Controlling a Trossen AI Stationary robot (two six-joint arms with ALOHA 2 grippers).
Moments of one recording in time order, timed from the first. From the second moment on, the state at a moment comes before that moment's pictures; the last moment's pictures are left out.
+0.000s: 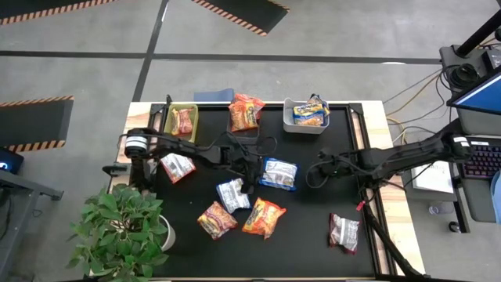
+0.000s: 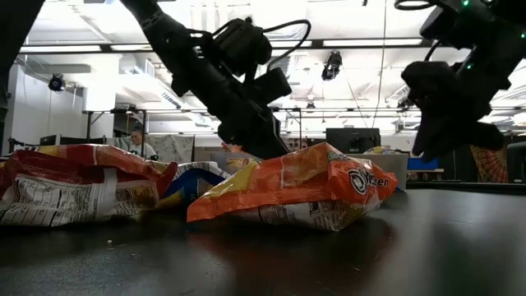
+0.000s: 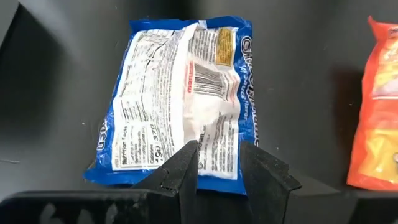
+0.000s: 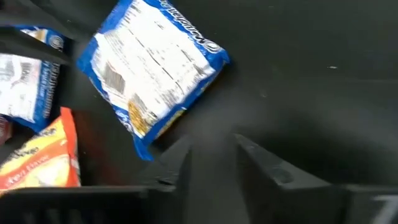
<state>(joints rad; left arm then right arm) 0.07 1.90 1.07 0.10 0.10 0.25 0.06 0.94 0.42 -0.39 0.16 1.12</state>
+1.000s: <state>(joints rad) 0.07 2.01 1.07 0.15 0.09 0.22 0.03 1.47 0.41 0.45 0.11 0.97</state>
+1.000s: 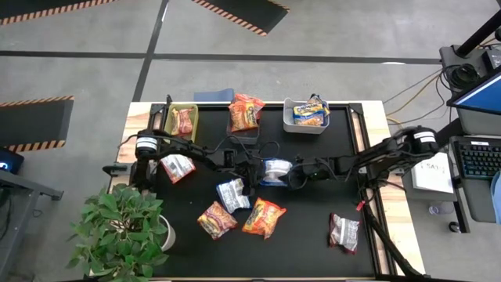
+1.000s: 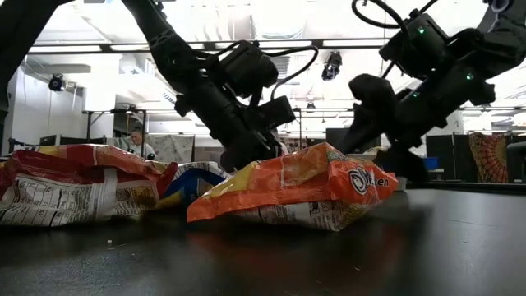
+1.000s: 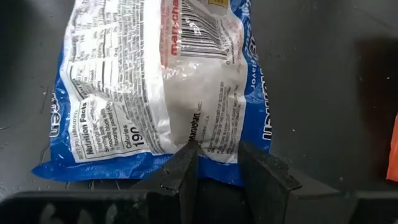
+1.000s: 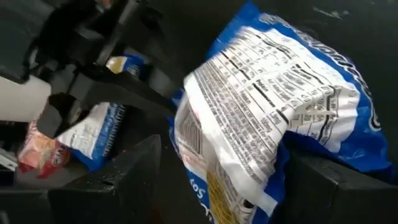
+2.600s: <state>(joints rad) 0.10 1.61 1.06 -0.01 0.10 0.41 -0.01 1.32 0.80 -0.38 0.34 -0.33</state>
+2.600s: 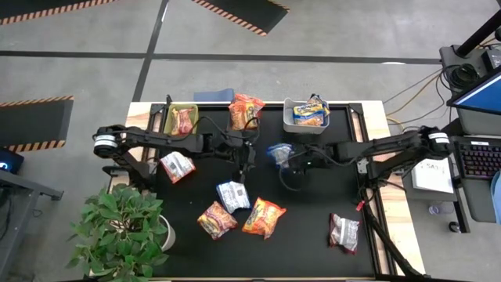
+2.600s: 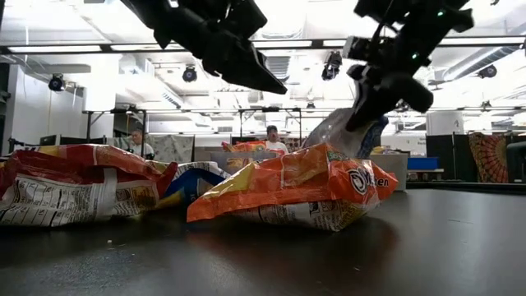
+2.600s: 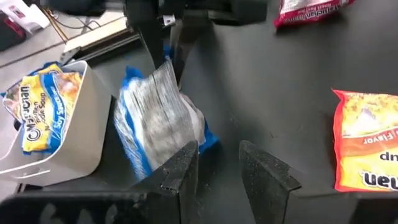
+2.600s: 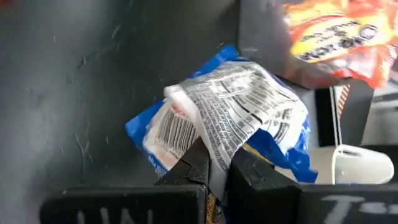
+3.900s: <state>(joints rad) 0.14 1.53 1.01 0.09 0.09 0.41 -0.25 1.50 1.40 -1.05 0.59 0.00</state>
